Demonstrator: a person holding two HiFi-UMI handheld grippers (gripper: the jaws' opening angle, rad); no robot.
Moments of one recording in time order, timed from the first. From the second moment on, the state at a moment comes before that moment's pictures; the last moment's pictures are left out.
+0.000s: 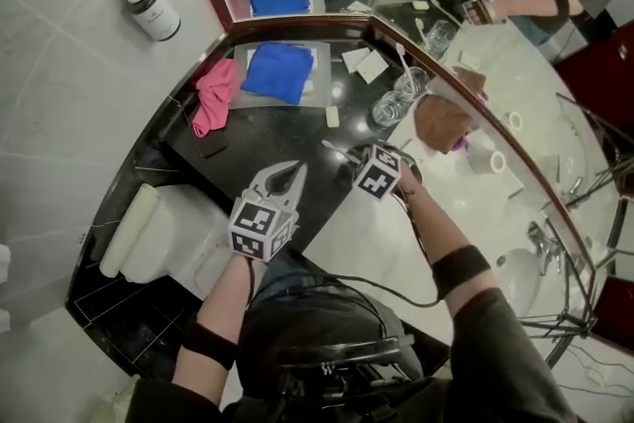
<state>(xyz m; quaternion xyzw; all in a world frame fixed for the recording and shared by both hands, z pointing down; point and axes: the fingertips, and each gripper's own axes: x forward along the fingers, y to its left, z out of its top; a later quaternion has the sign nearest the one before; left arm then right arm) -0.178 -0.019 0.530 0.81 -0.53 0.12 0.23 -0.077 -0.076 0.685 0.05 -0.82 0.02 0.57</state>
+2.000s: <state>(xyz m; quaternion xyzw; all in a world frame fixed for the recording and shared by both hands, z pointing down) -0.152 -0.024 0.509 0.84 -0.49 0.14 0.21 -0.016 -0.083 0.561 0.23 -0.88 0.10 0.41</state>
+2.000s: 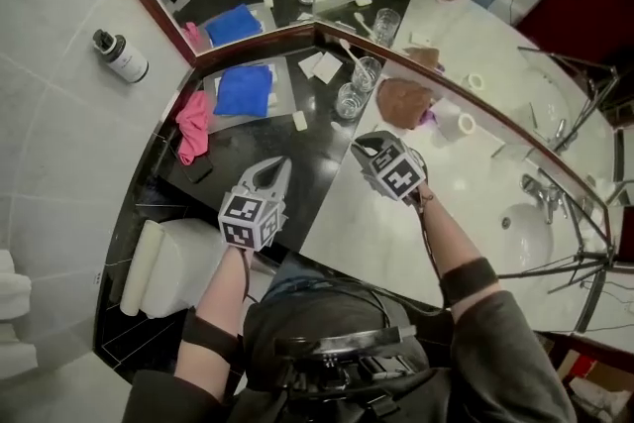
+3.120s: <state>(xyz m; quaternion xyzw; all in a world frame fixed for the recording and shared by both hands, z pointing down) -0.072 -0.020 0.519 0.87 -0.42 0.17 0.19 0.111 -0.055 0.526 0.49 -0.84 0.22 0.08</state>
